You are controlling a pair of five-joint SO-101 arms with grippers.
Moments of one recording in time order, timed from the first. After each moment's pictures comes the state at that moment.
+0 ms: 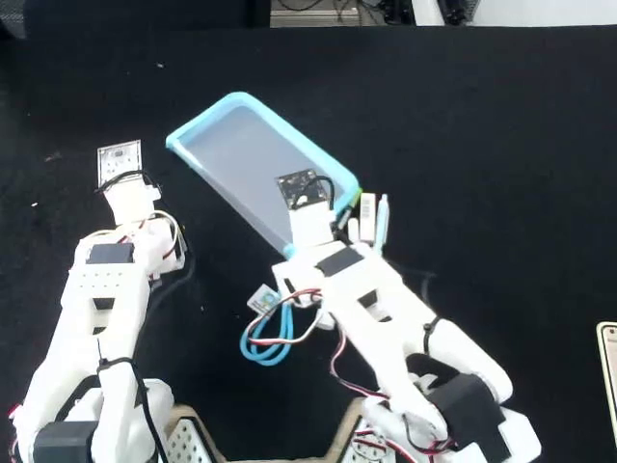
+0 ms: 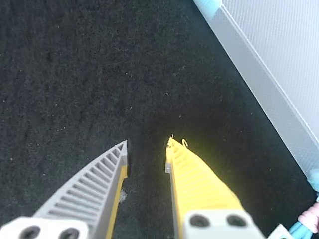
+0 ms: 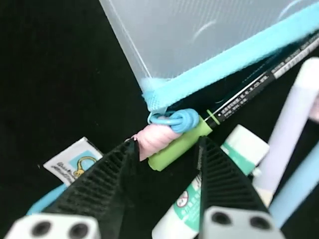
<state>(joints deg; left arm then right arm) -8.0 -31.7 57.7 38.9 7.3 -29.5 -16.1 56.7 39.2 -13.0</state>
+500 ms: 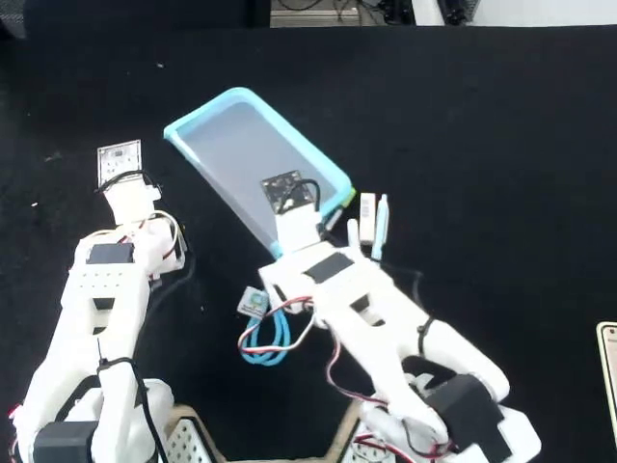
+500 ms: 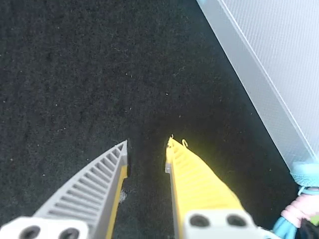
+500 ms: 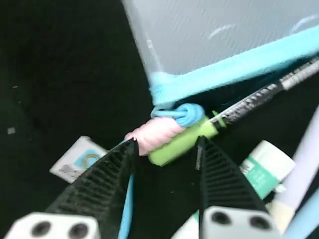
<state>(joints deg) -8.0 -31.7 57.7 38.9 7.3 -33.6 -17.7 56.7 37.3 -13.0</state>
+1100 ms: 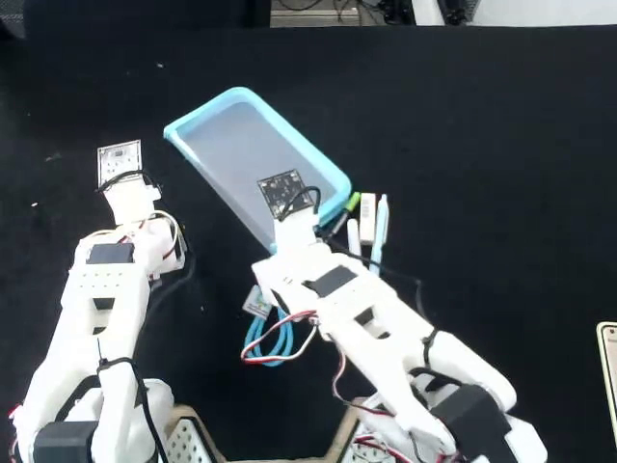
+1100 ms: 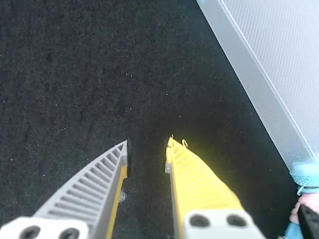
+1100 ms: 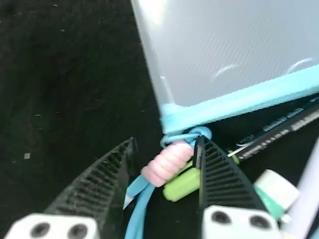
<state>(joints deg) -8.0 -31.7 57.7 38.9 7.3 -32.9 -19.0 62.1 25.2 -13.0</state>
